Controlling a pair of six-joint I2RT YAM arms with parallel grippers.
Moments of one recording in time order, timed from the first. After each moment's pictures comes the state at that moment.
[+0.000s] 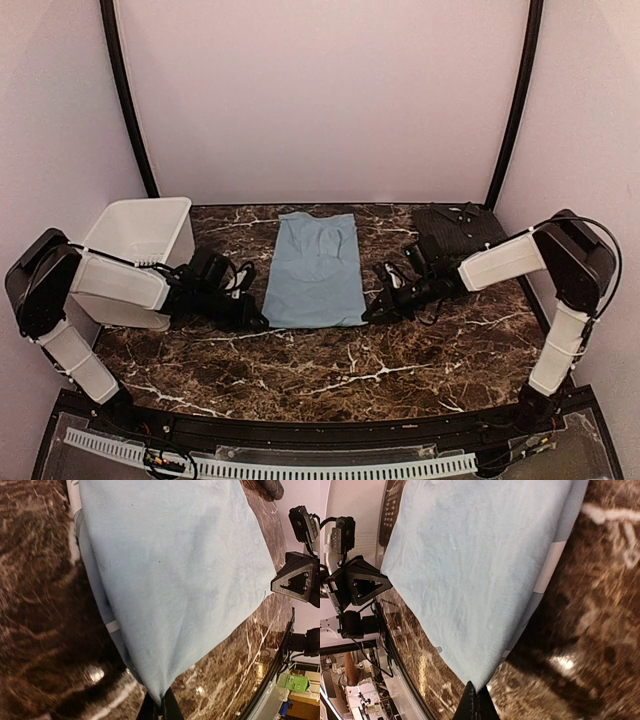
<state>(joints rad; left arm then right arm) -0.59 1.60 0.70 0.00 0.43 -0.60 0.60 1.81 0.88 -0.01 -0.69 0.59</state>
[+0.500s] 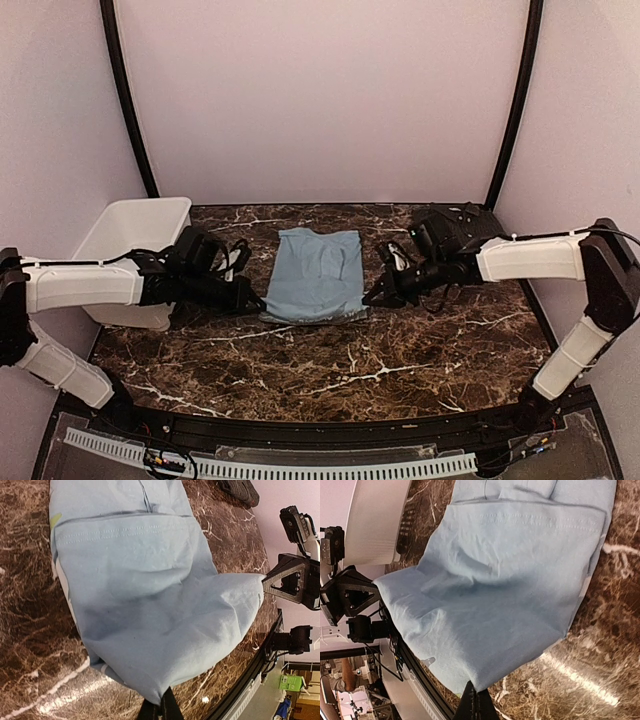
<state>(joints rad) -0.66 1.33 0.74 -0.22 0.36 -0.65 0.67 1.58 0.89 -0.18 -0.59 0.65</state>
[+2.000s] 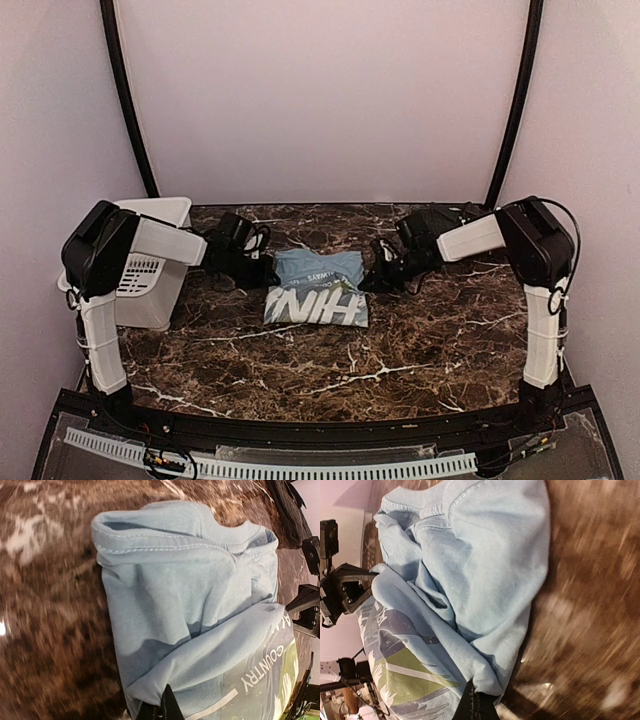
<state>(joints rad) -0.47 2.04 1.24 -0.11 0.35 -0.48 0.47 2.14 1.31 -0.14 -0.67 0.52</state>
